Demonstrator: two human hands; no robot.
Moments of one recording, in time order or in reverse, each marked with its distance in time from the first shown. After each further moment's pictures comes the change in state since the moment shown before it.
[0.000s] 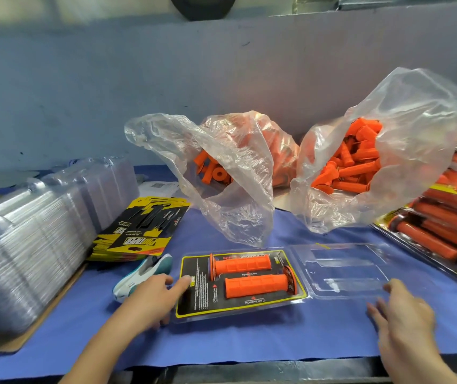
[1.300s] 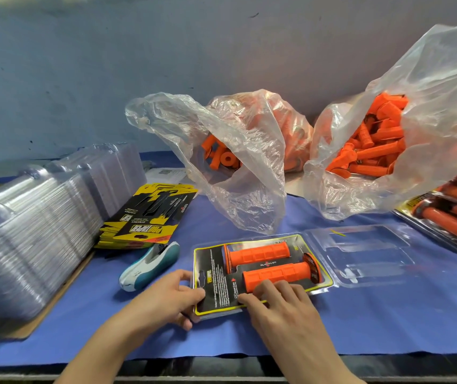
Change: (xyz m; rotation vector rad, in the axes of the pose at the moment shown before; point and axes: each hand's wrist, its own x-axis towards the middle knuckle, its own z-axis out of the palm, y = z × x) left_hand -0.027 0.015 0.008 -0.427 -0.275 -0.011; right_hand -0.056 0.105 0.051 -0.994 -0.570 -1.837
